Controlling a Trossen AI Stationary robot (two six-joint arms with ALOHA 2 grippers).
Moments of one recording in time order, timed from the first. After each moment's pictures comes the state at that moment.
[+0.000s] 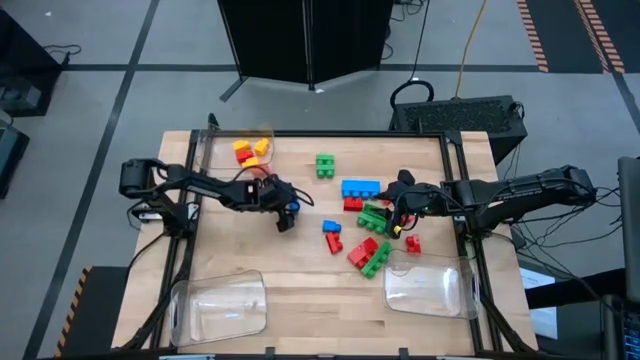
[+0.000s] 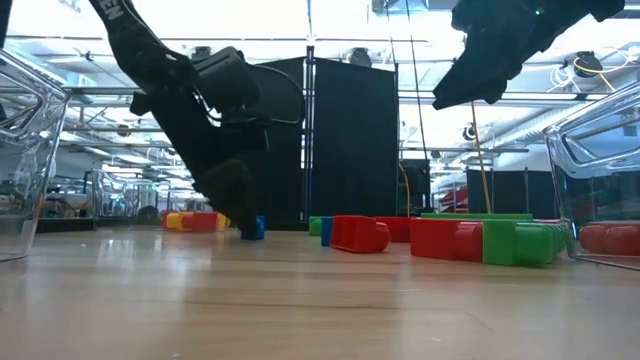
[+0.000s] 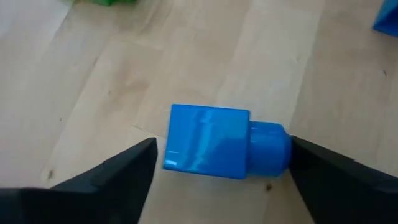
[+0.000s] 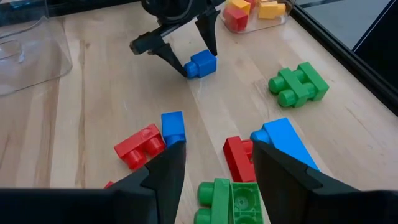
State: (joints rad) left arm 0.16 1.62 0.67 0.00 -0.18 -0.09; right arm 0.08 1.02 0.72 -0.32 0.29 0.30
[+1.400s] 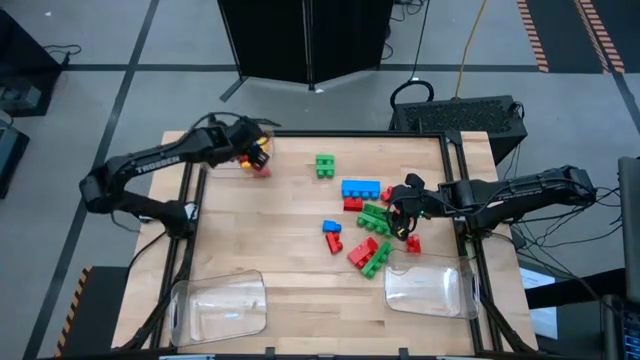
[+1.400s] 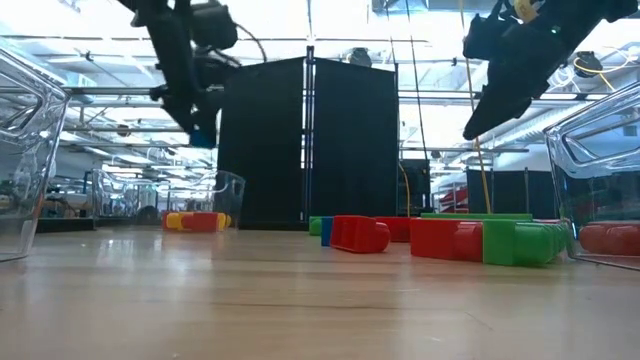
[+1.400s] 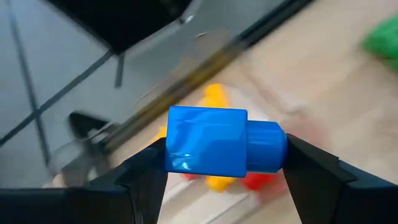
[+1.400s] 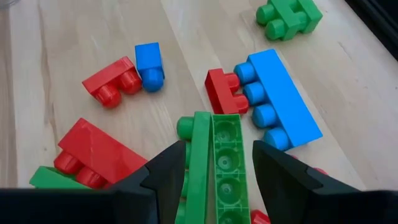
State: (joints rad) left arm 0.56 1.28 1.04 -0.80 -0.45 -0.23; right arm 0.08 1.02 0.72 -0.56 0.29 0.37
